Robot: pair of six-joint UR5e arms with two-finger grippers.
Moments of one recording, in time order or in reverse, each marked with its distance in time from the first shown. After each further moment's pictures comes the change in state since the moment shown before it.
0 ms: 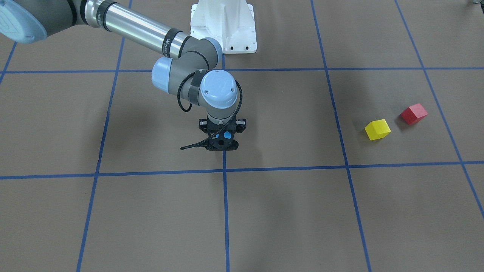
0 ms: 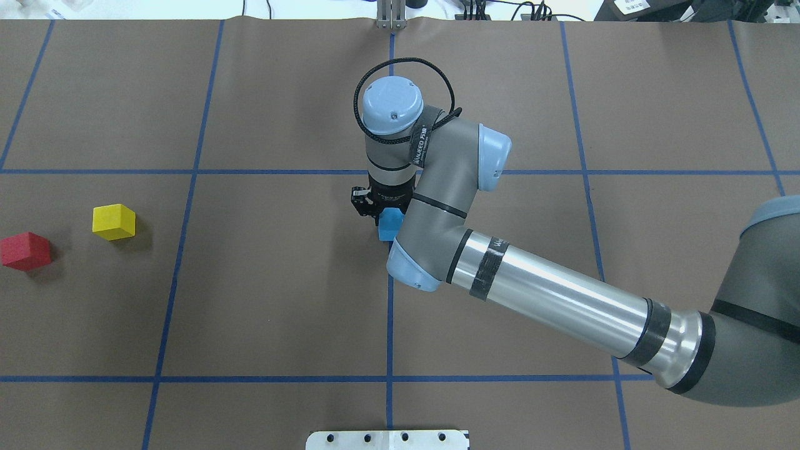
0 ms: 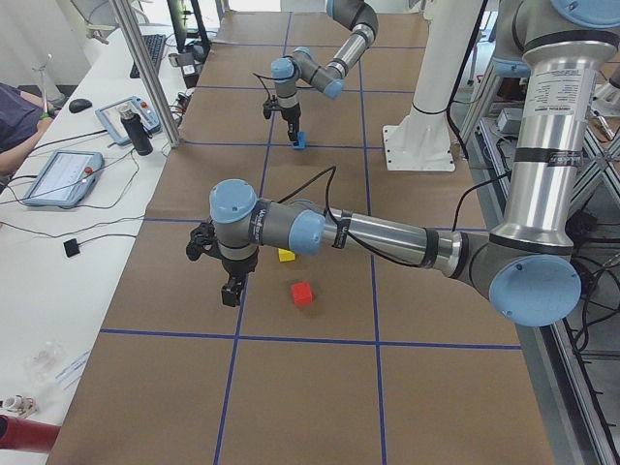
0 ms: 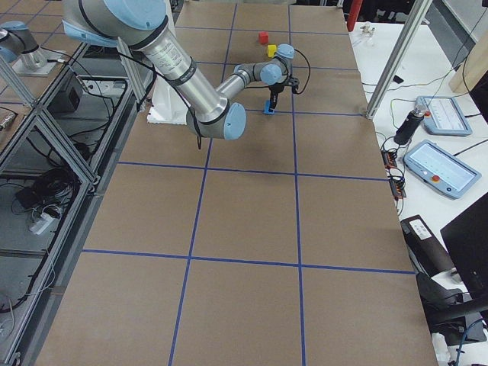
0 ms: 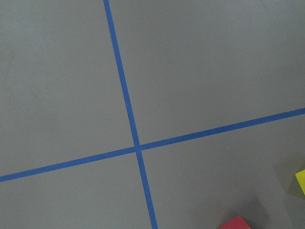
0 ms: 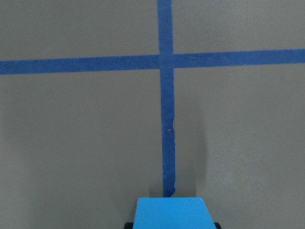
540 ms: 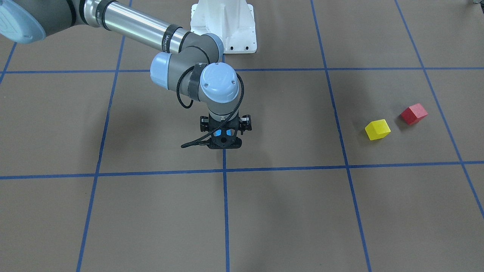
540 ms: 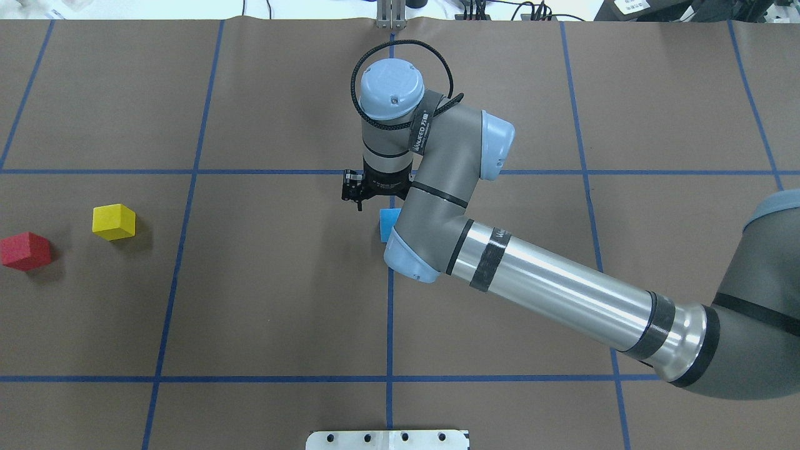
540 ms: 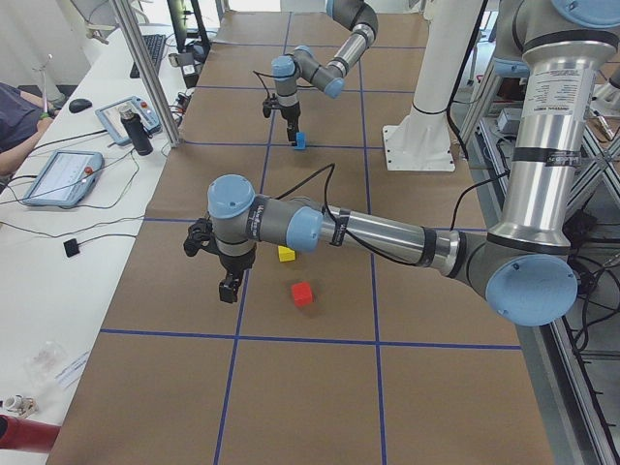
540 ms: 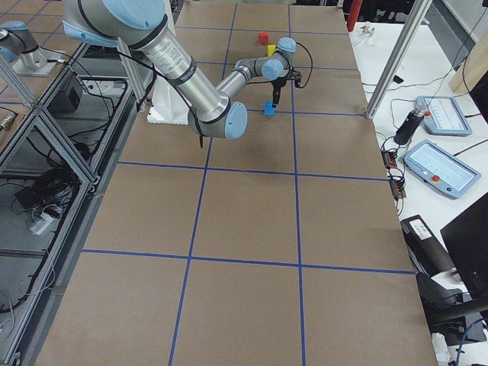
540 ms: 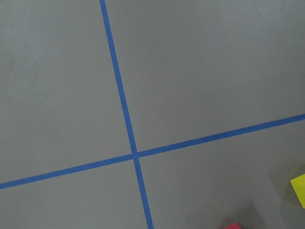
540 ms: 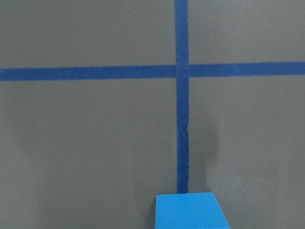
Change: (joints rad) left arm 0.000 -0.028 -0.003 0.000 0.001 -0.009; right arm 0.033 0.006 0.059 -0.002 0.007 0.001
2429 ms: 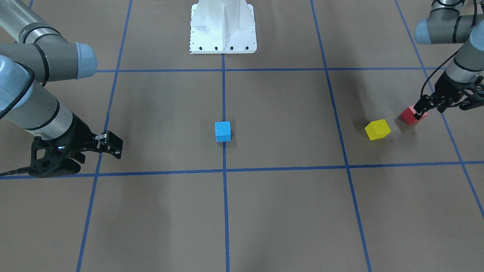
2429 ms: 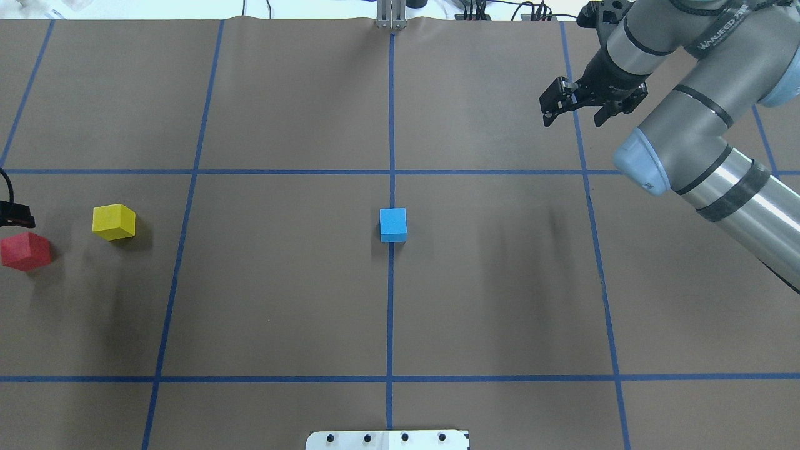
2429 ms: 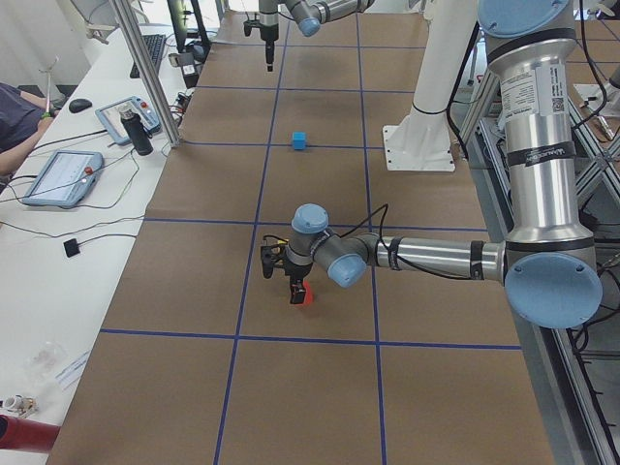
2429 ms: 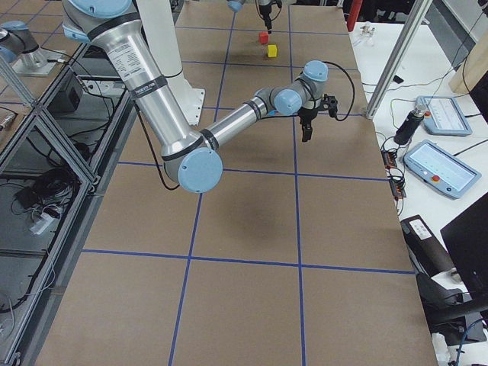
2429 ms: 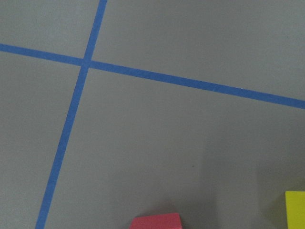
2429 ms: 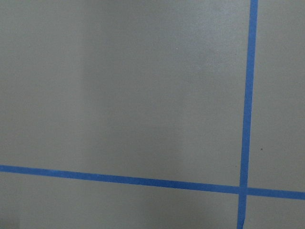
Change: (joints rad) left arm 0.512 0.292 0.012 -0.676 0.309 -1.067; right arm 0.383 -0.443 0.361 -0.001 0.154 -0.384
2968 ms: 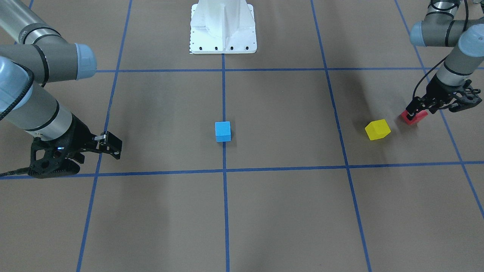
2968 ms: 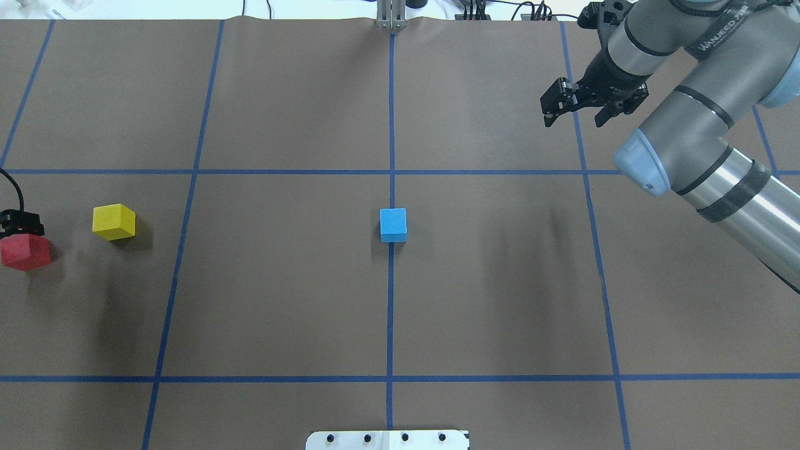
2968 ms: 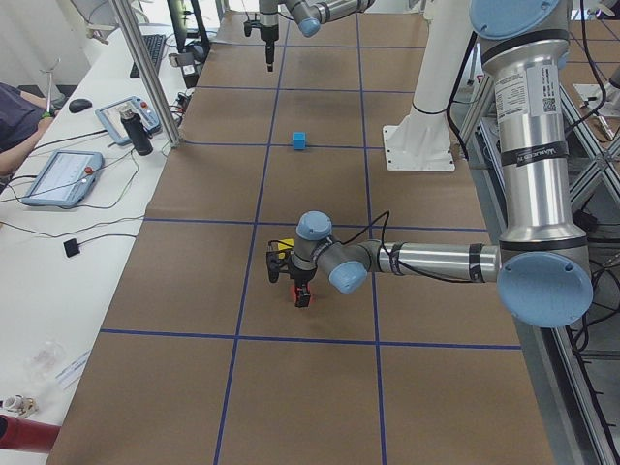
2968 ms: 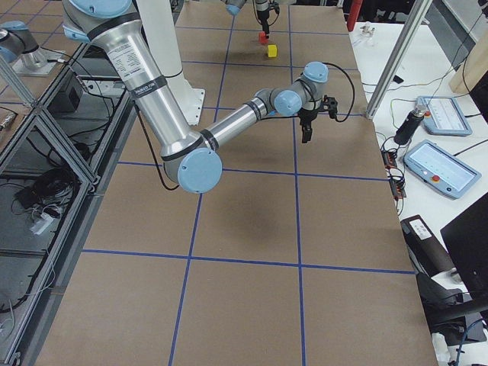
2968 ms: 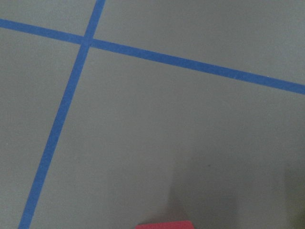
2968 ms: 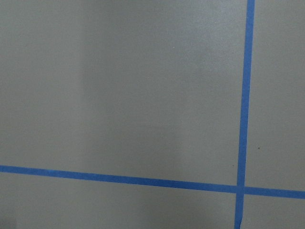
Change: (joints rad) left arm 0.056 0.000 0.031 -0.031 0.017 -0.031; right arm 0.000 -0.002 -0.004 0.000 -0.001 0.000
